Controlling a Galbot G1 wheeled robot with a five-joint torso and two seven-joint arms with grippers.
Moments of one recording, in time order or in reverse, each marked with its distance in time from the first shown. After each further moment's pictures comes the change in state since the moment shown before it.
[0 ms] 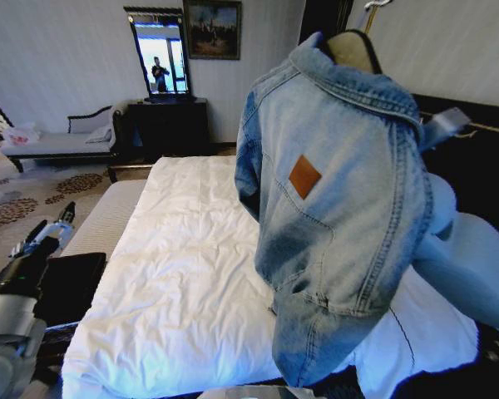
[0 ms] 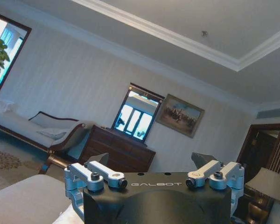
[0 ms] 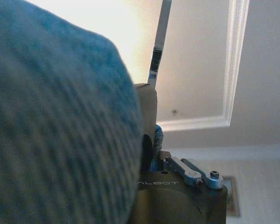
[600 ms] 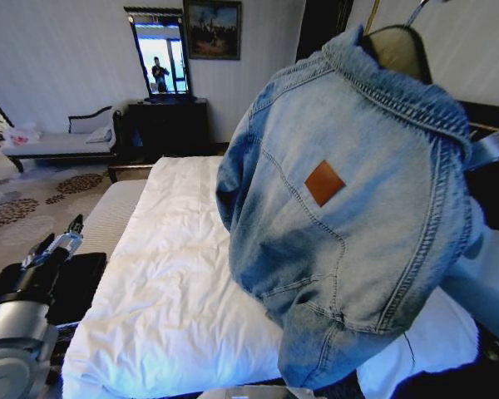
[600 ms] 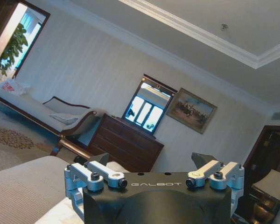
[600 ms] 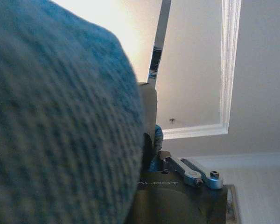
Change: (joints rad) left arm 0.006 -0.061 0.025 0.000 -0.007 0.015 -0.039; right arm -0.140 -0.044 0.083 0.016 -0.008 0.082 -0.037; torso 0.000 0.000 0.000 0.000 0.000
